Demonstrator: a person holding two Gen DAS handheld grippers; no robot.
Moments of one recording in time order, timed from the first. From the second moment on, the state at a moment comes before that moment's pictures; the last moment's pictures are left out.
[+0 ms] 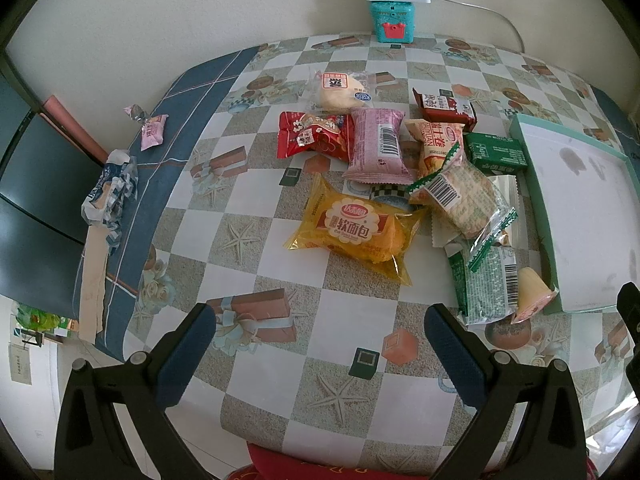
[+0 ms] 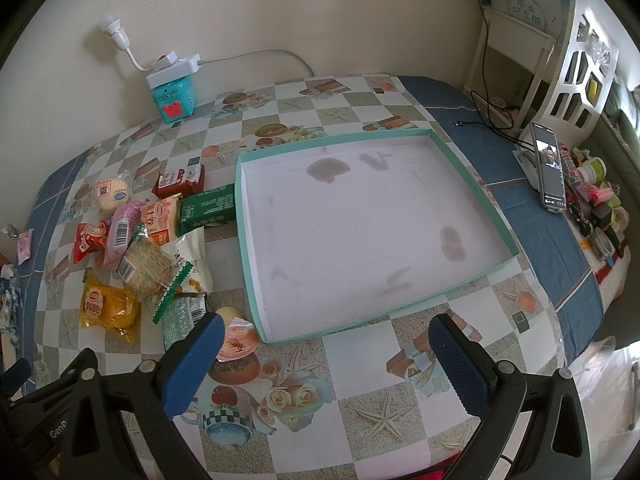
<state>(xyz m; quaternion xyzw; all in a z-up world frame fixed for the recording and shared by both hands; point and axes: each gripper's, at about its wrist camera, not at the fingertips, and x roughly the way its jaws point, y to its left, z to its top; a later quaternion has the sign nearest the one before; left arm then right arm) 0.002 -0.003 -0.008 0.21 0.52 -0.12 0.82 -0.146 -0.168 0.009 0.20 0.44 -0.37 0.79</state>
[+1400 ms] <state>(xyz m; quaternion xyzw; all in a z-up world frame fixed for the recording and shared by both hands) 0.114 0.011 -0.054 -0.03 0.67 0.01 0.74 -0.003 -0.143 -0.043 0.14 0.54 -0.21 0.80</state>
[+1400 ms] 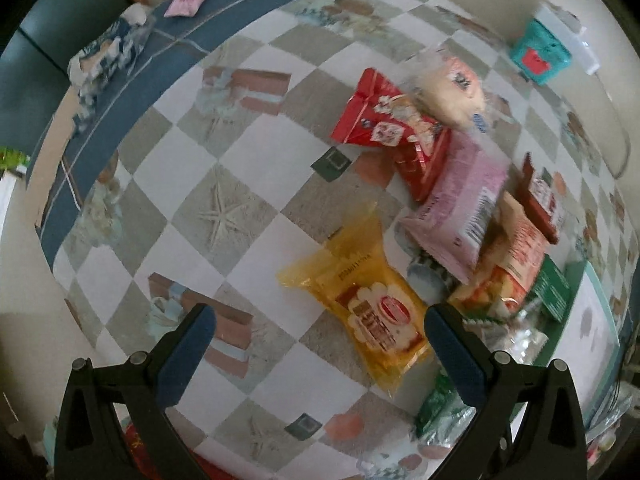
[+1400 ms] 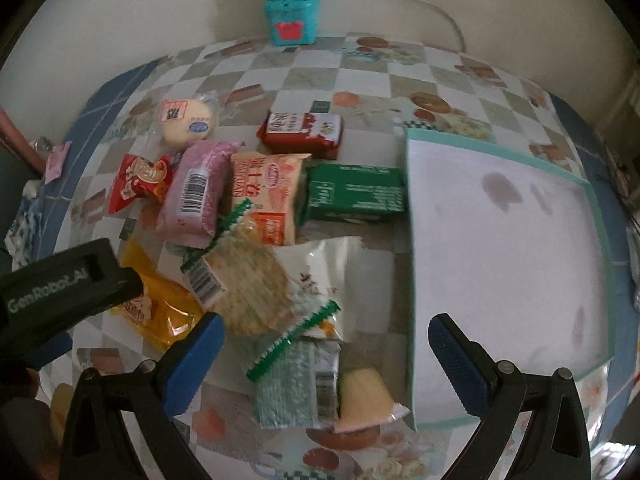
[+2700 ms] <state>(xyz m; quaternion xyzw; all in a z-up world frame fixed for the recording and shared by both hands) 0.137 -0.030 -0.103 -0.07 0.69 -0.05 0.72 0.003 -0.141 -0.052 0.16 0.54 -0.16 0.81</state>
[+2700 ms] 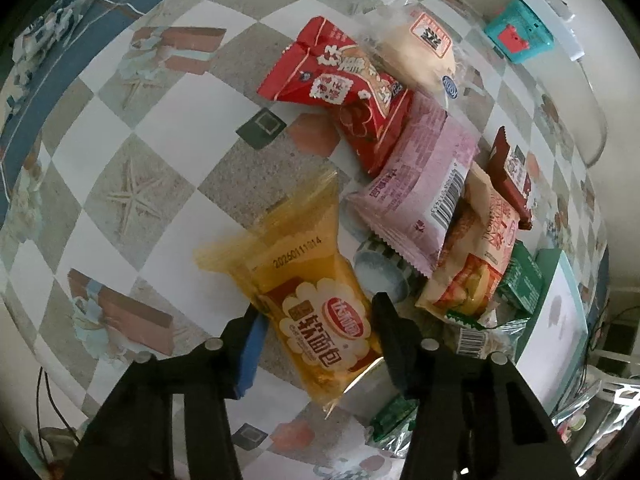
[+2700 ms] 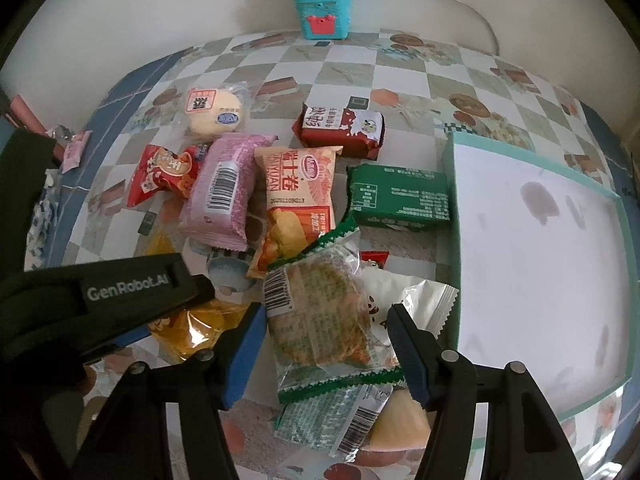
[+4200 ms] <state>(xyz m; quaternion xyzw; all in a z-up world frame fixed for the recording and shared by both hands) 0.124 0.042 -0.038 -0.04 0.64 0.03 0.77 0.005 -0.125 -0.026 0.14 0.51 -0.16 0.84</state>
